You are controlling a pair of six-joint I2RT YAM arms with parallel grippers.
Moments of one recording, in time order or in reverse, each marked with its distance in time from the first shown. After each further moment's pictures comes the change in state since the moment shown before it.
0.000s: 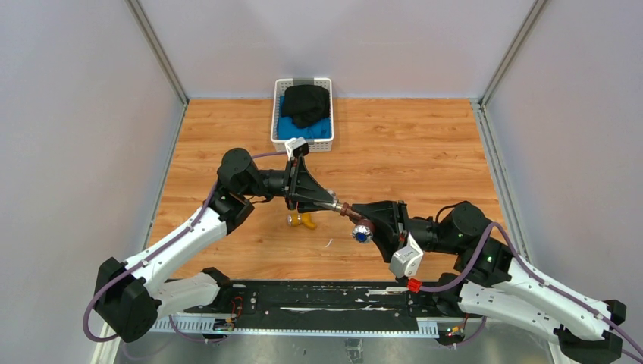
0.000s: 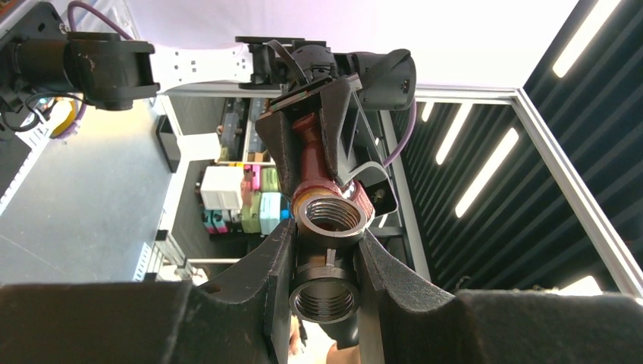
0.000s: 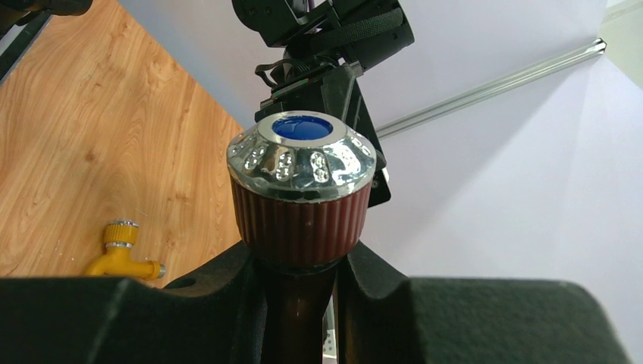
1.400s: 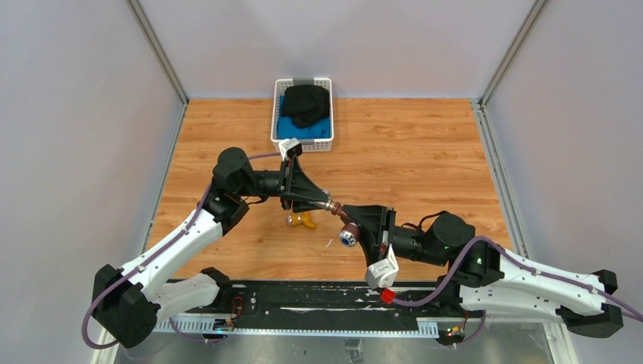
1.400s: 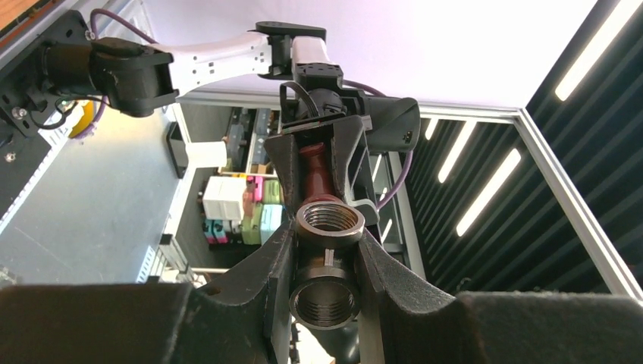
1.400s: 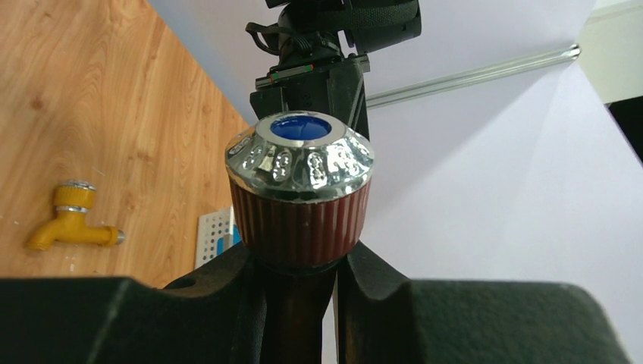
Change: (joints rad) left arm 0.039 -0.036 -0.011 -0.081 0.017 0.032; right arm 0.232 0.078 0.006 0.013 0.343 -0.210
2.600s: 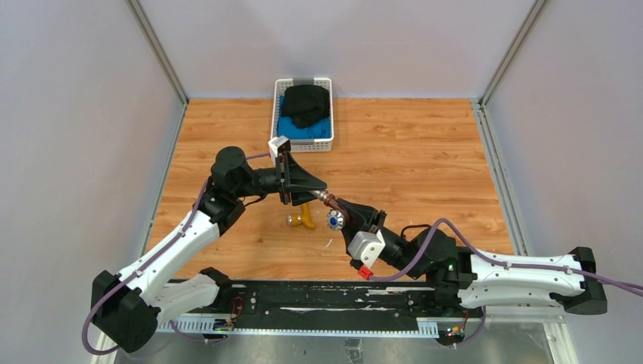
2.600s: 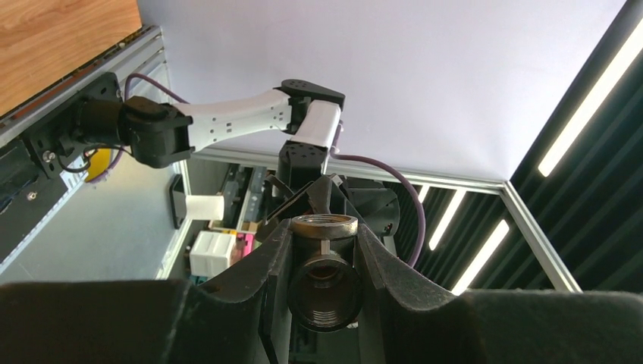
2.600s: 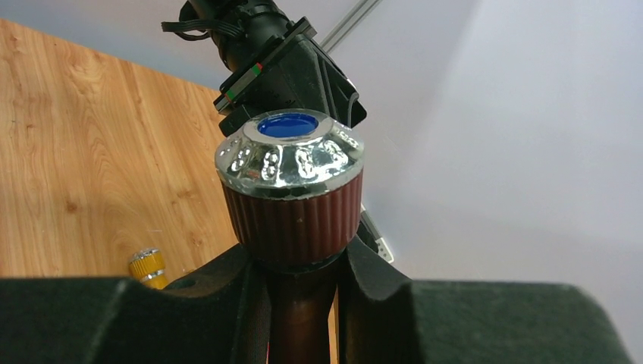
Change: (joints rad) left arm 0.037 -0.028 0.000 -0.112 -0.155 0.012; right arm 0.166 0.139 -0.085 0.384 0.468 0.450
